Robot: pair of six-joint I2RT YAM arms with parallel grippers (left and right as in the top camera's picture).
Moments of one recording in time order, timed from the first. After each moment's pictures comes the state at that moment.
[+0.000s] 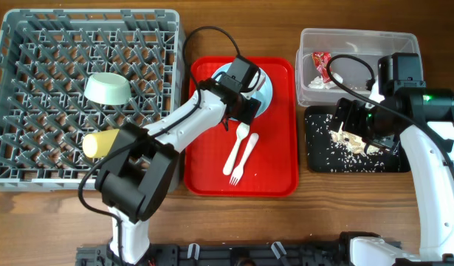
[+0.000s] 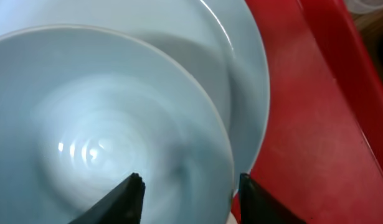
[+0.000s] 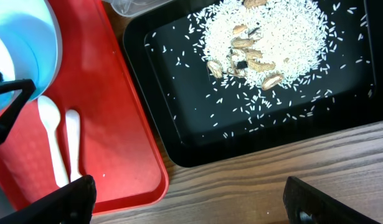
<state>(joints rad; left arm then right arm) -0.61 2.02 1.41 -0.52 0.09 -0.08 -0.03 1.37 1.31 -1.31 -0.07 0.33</state>
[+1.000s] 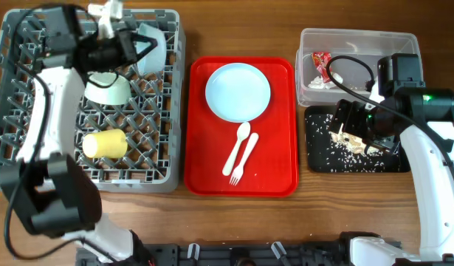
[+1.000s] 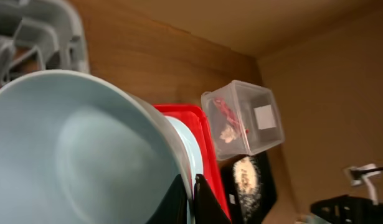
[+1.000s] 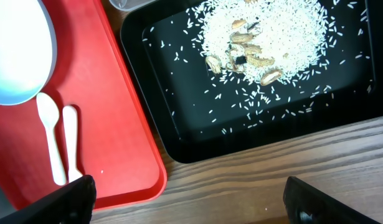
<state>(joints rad) 0.17 1.81 1.51 -0.58 0.98 -0.21 -0.03 1.37 1.31 -1.32 -0.07 0.32</state>
